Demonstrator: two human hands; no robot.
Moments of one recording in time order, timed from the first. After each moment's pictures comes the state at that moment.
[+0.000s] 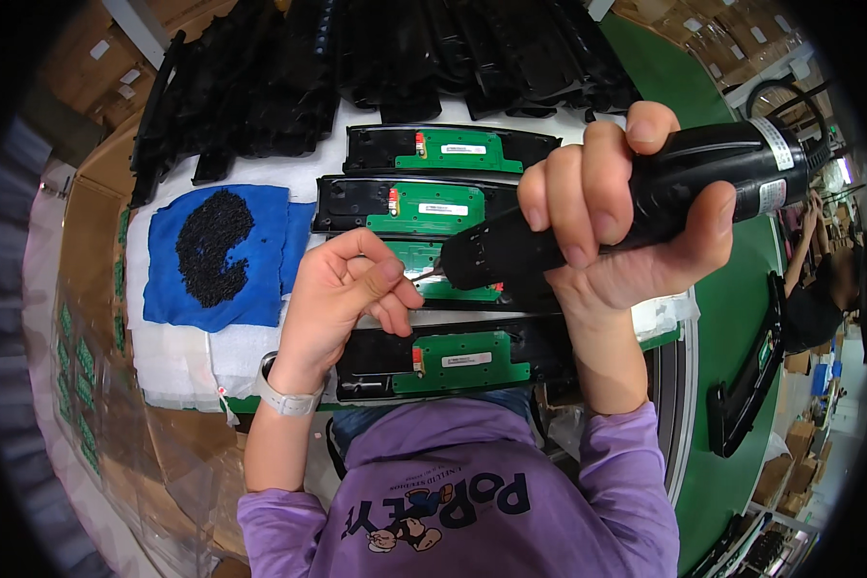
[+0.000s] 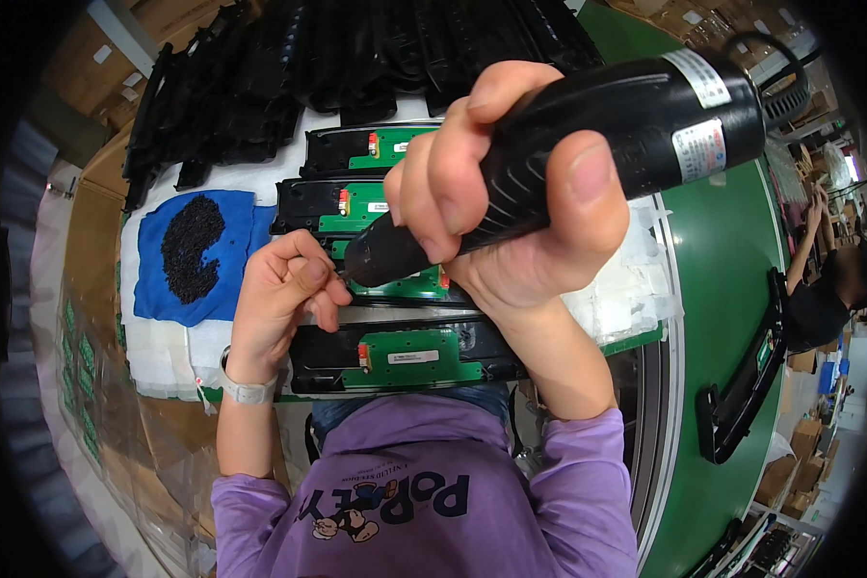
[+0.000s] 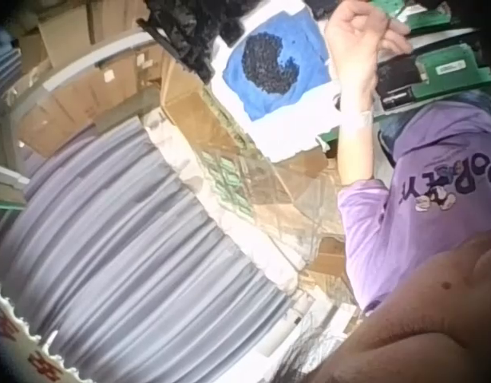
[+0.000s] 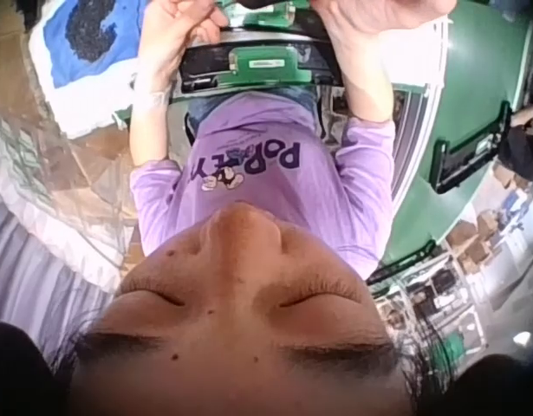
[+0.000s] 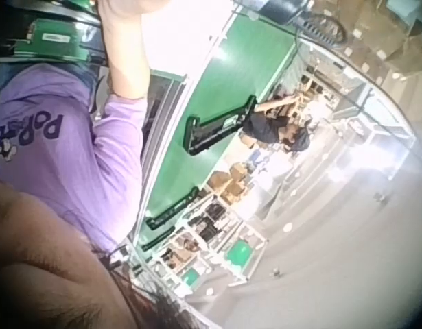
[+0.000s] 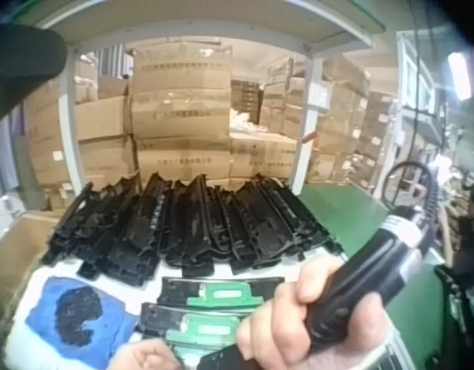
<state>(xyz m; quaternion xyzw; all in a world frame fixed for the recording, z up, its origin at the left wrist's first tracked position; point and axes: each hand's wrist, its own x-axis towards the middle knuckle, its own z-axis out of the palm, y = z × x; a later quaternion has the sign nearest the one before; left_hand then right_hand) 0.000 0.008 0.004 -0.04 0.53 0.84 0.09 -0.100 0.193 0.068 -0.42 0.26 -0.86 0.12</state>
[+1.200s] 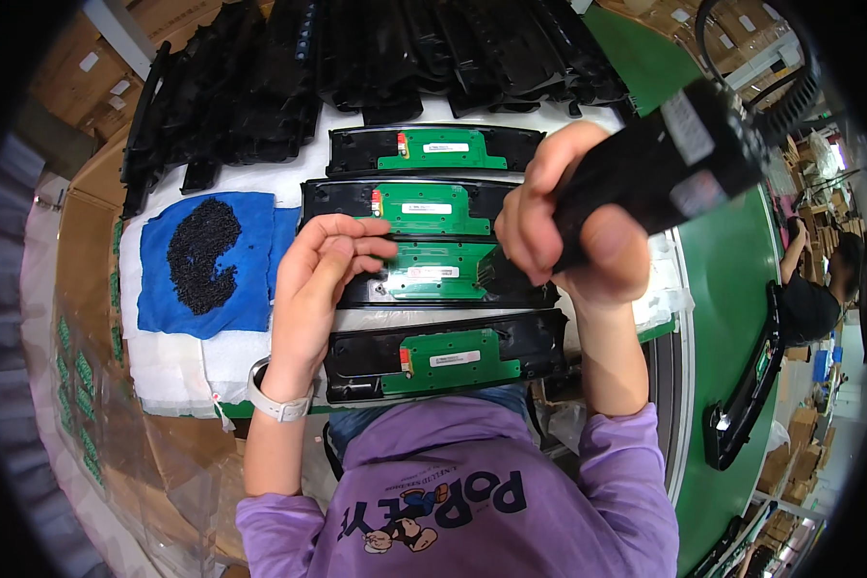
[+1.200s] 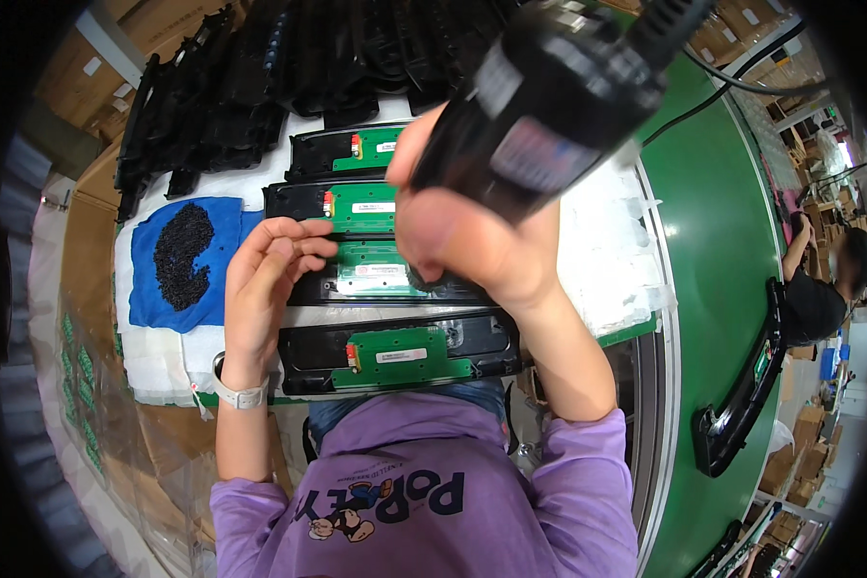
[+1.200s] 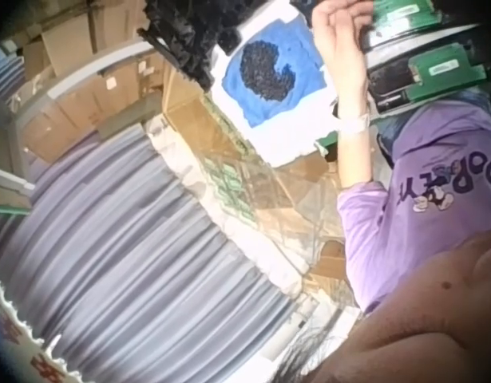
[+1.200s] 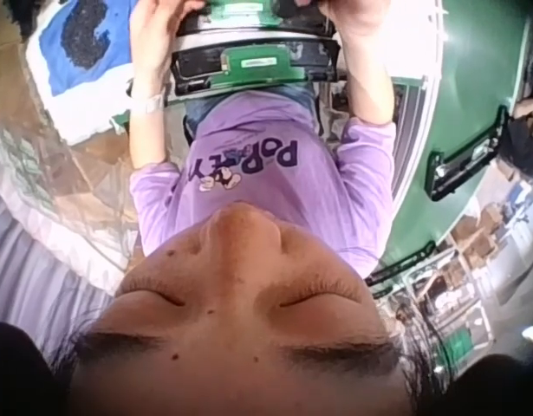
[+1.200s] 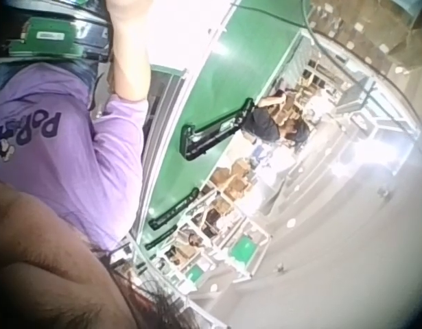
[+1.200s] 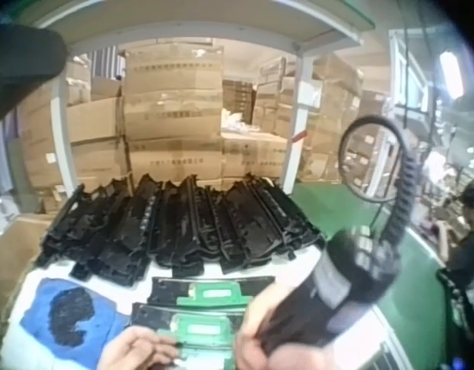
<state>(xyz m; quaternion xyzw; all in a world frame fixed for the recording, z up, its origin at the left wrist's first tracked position) -0.011 0.015 -0.002 -0.05 0.58 0.81 -0.02 -0.095 0.215 0.060 -0.36 0.47 -0.79 0.15</state>
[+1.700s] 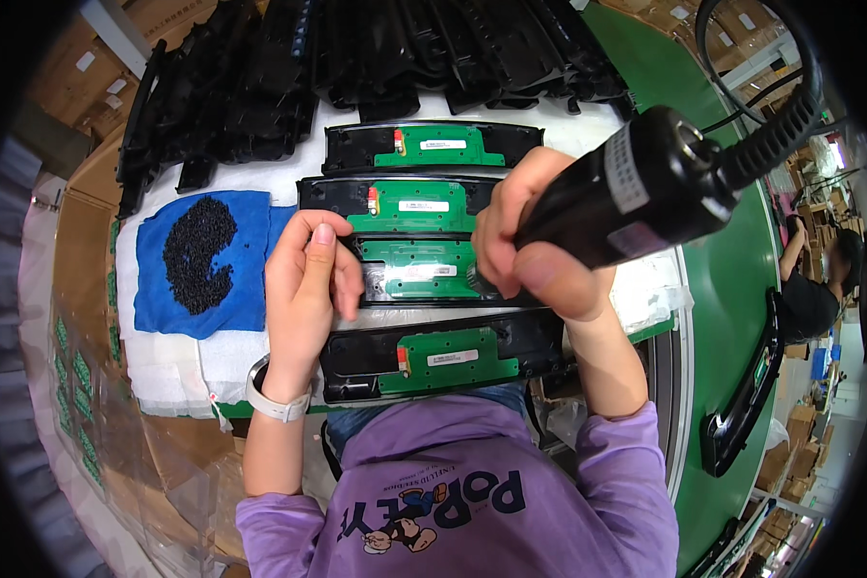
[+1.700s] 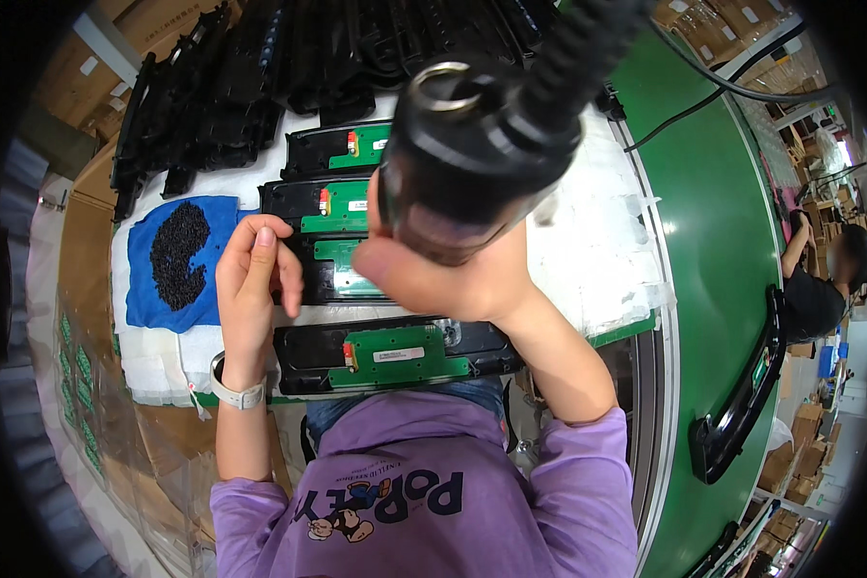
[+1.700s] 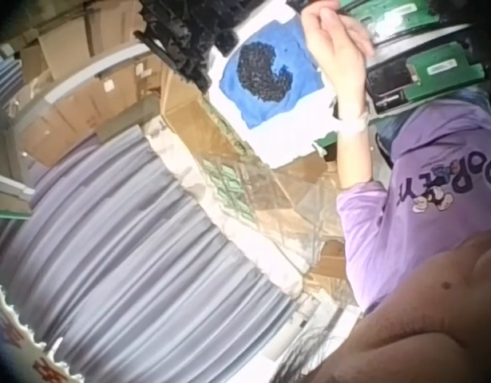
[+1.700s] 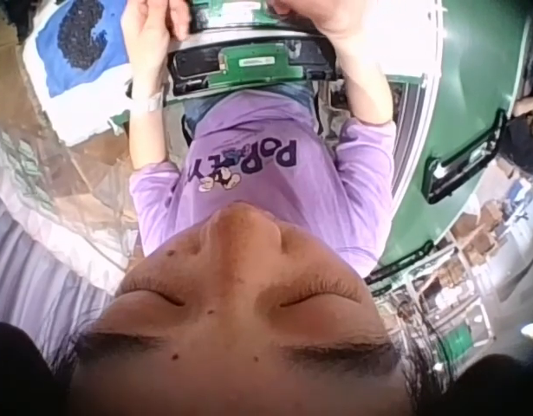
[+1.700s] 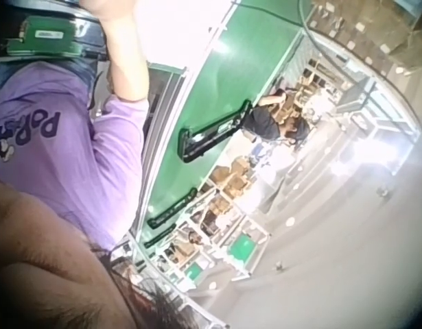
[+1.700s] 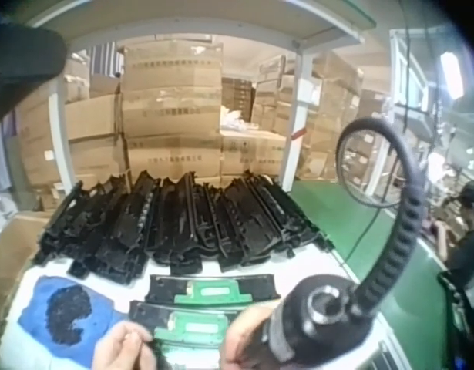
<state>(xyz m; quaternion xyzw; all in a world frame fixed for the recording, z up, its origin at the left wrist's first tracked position) -0.012 0.013 -0.001 -0.07 0.62 0.78 -0.05 -0.091 0.207 0.044 -0.34 0.52 -0.78 0.11</state>
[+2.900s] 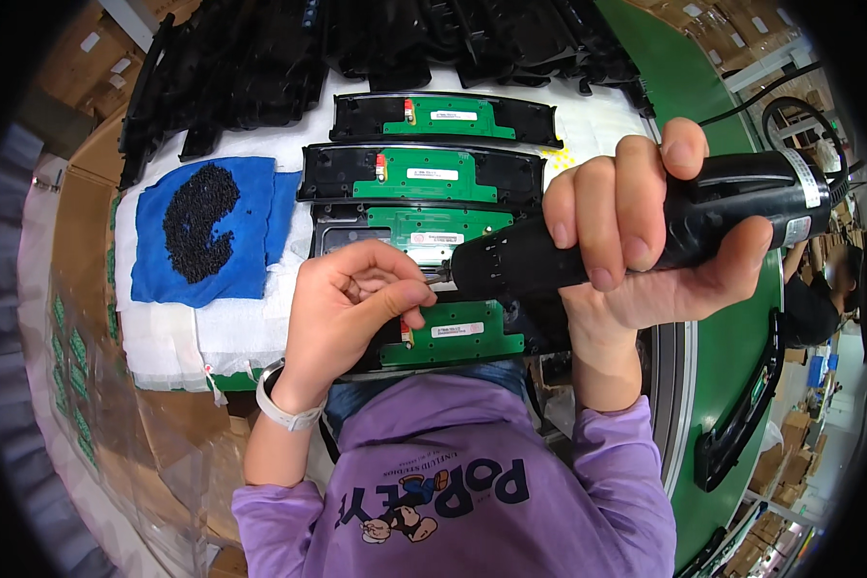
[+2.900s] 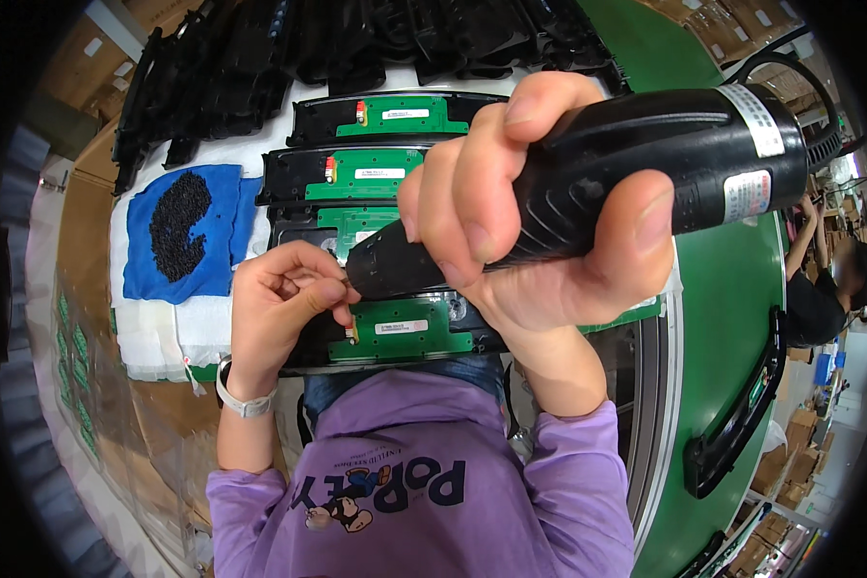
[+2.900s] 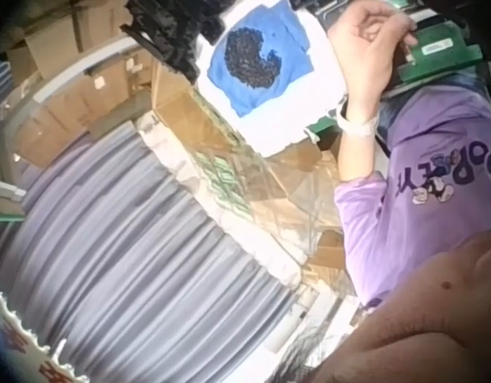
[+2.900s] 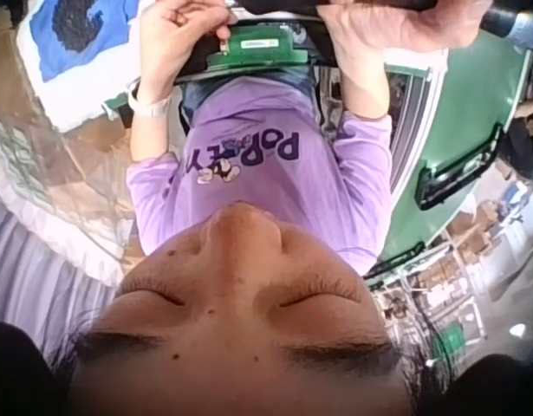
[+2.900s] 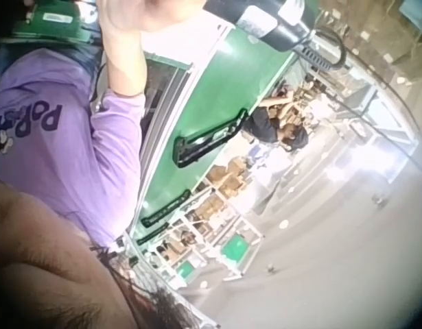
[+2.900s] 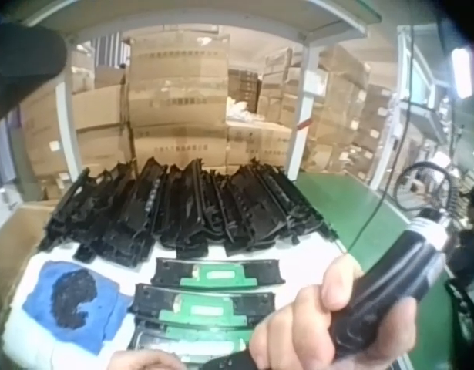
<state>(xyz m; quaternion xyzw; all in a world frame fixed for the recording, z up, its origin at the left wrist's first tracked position) -0.005 0.052 0.006 -0.06 0.60 0.80 0.06 -0.118 0.231 0.057 -0.42 0.25 -0.85 0.16</state>
